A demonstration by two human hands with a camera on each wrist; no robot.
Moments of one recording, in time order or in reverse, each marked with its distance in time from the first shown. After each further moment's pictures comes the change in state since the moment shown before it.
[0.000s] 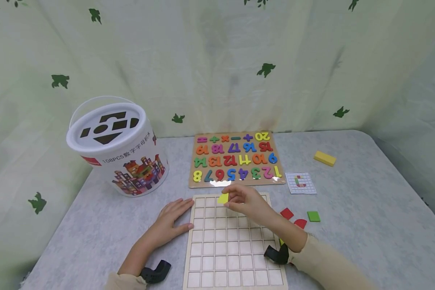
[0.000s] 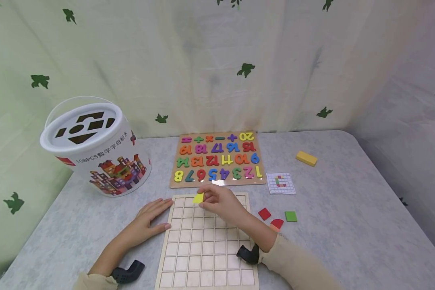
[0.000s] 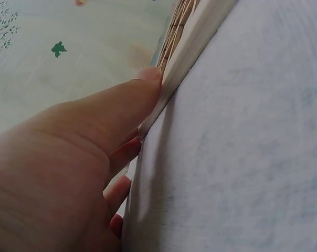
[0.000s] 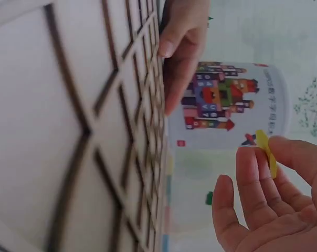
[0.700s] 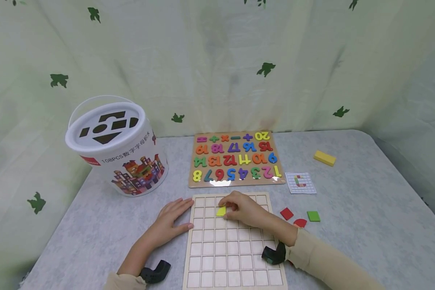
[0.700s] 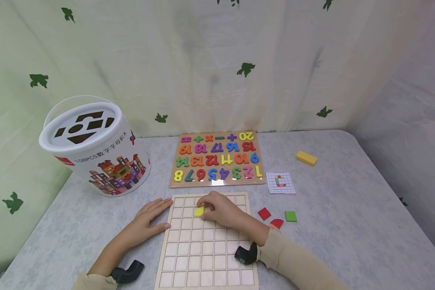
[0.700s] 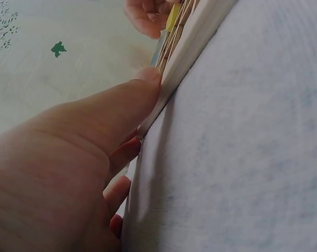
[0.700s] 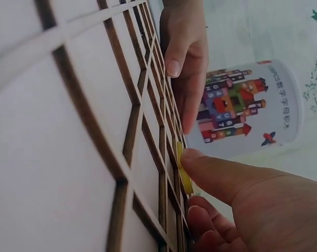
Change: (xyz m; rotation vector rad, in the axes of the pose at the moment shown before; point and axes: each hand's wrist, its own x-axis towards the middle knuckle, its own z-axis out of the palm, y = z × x) left_hand 0.000 0.000 0.000 -0.005 -0.006 -0.023; right_hand 0.010 0.035 0.008 -0.375 -0.137 -0.036
